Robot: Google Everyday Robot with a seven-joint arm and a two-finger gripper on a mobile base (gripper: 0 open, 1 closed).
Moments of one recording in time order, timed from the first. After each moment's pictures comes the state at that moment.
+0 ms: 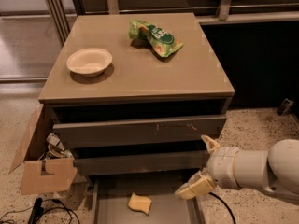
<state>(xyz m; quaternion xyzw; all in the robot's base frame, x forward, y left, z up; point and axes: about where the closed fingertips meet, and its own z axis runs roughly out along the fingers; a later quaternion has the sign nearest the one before) 0.414 -0.118 0.702 -0.46 0.78 0.18 0.38</state>
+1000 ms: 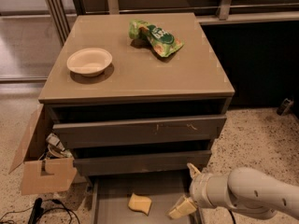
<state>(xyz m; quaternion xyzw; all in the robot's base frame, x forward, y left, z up) 0.411 -0.102 0.532 -0.47 0.80 0.19 0.32</state>
